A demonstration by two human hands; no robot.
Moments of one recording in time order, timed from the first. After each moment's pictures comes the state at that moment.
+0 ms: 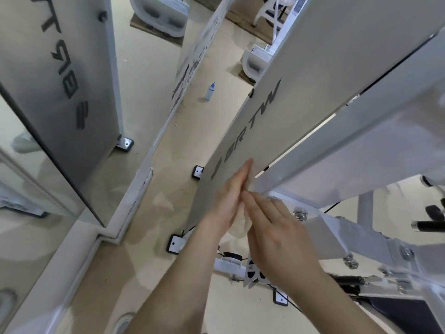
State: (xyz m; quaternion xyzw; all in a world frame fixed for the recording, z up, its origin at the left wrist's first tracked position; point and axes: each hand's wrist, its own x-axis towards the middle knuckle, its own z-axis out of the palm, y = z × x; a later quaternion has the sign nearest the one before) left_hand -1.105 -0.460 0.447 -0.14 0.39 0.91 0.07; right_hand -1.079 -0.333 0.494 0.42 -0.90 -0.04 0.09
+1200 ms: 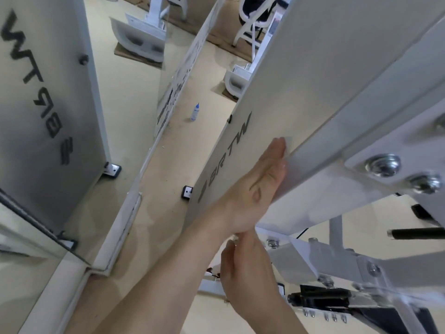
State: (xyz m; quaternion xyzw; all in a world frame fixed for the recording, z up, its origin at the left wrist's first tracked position) left_hand -1.113 -0.472 0.579 0.07 0.65 0.76 0.00; right_hand -1.067 -0.364 0.515 0.25 -0.93 0.27 0.00
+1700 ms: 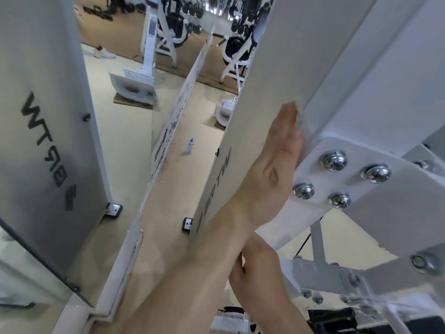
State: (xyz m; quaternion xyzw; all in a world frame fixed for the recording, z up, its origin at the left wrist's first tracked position) left_hand -1.120 -0.449 0.689 0.13 0.62 0.76 -0.13; right_hand -1.087 -0.354 0.569 0.29 -0.90 0.29 0.12
